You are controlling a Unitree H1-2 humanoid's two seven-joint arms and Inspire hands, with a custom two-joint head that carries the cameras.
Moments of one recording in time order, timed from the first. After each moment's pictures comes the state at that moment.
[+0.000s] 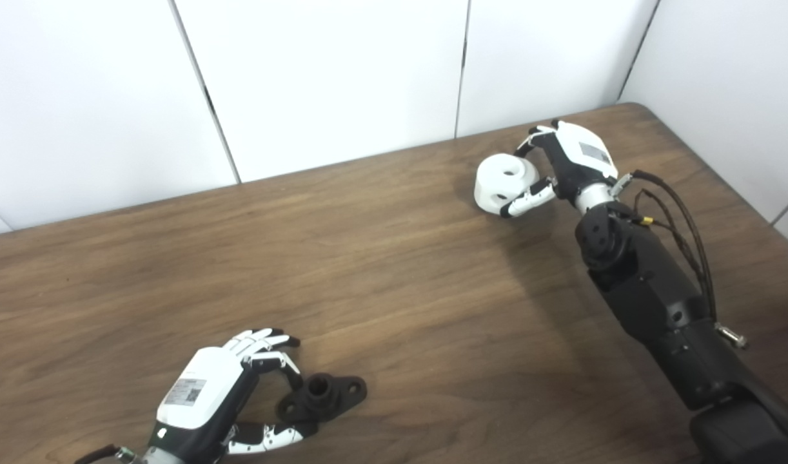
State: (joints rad) left arm 0.03 0.43 -0.34 -0.21 0.76 -0.18 -0.16; right arm -0.41 -0.47 0.10 0.15 -0.69 0.37 -0.01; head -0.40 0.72
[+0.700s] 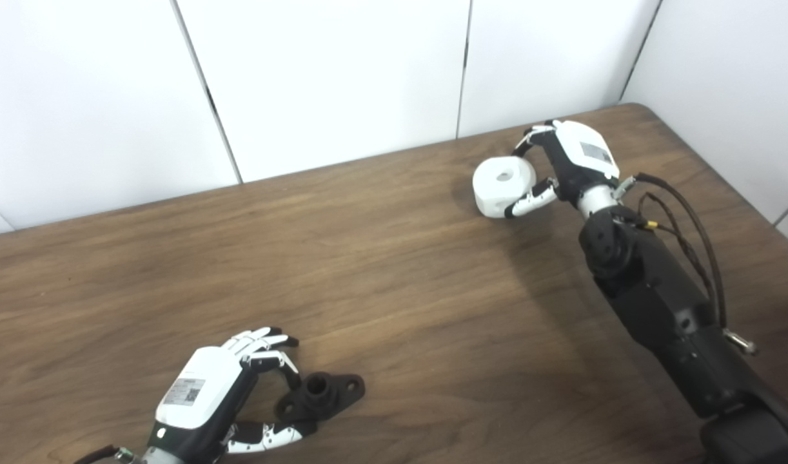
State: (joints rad) left arm 0.03 0.42 -0.33 -0.21 0.76 -0.18 -0.16; right arm -0.36 -0.49 0.11 0.06 -0.68 0.34 0.01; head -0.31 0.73
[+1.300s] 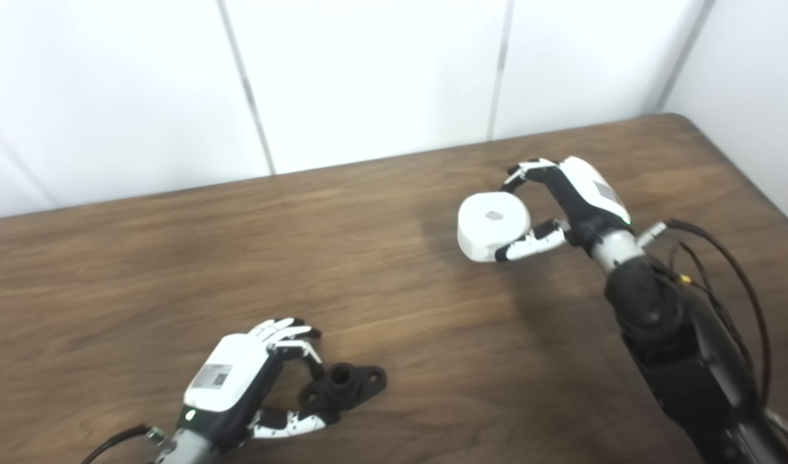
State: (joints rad) left arm 0.03 0.39 -0.36 -0.24 0.80 -0.10 -0.17; right arm -0.19 -0.39 0.09 -0.36 -0.58 0.44 0.19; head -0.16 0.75
